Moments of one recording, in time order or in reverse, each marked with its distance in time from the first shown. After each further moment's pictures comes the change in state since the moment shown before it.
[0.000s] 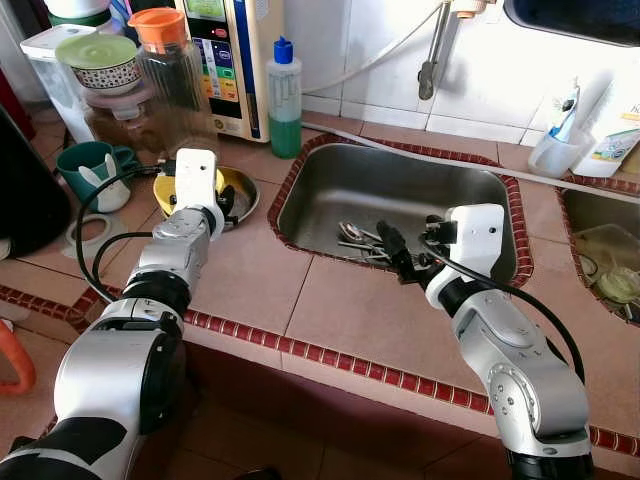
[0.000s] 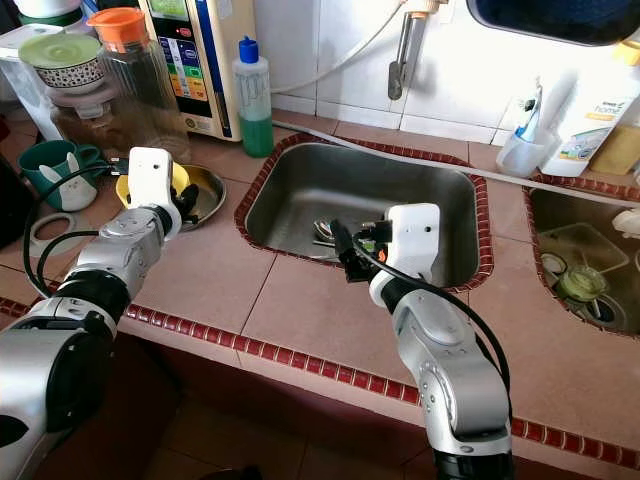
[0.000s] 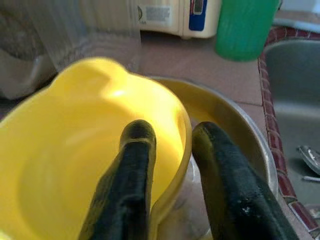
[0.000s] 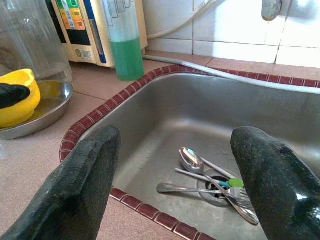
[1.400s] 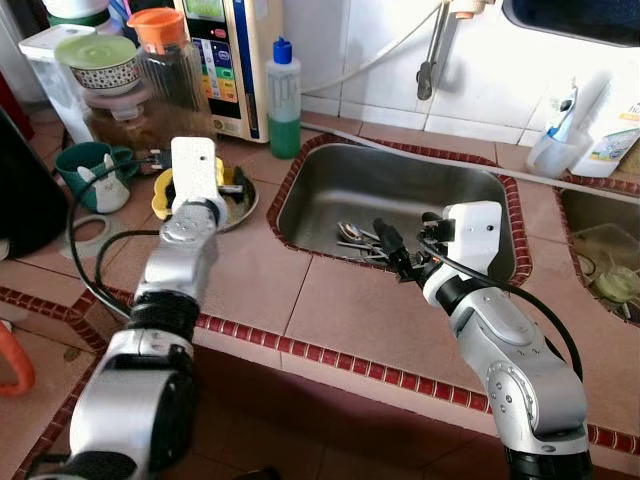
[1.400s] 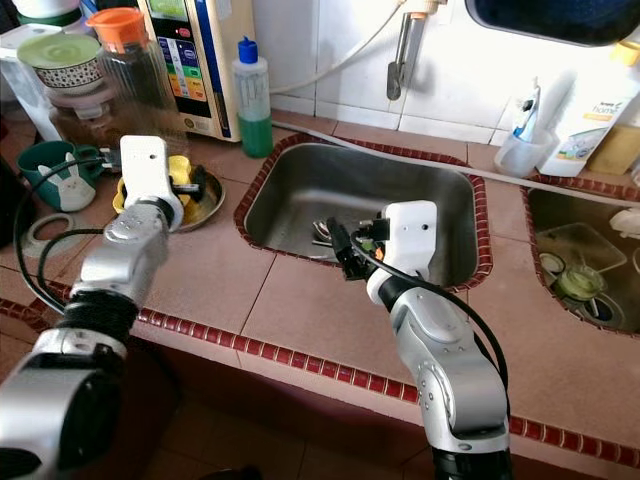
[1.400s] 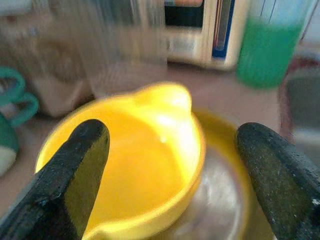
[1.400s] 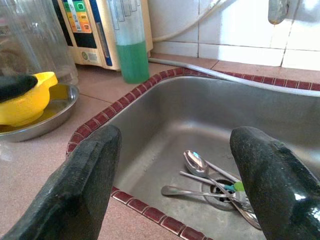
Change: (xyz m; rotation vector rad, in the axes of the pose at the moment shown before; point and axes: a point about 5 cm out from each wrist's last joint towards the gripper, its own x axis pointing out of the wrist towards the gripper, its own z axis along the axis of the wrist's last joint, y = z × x) left arm -0.008 -0.003 0.007 0.008 -0.062 0.123; right arm 0.001 0.002 0.001 0.004 -0.009 0.022
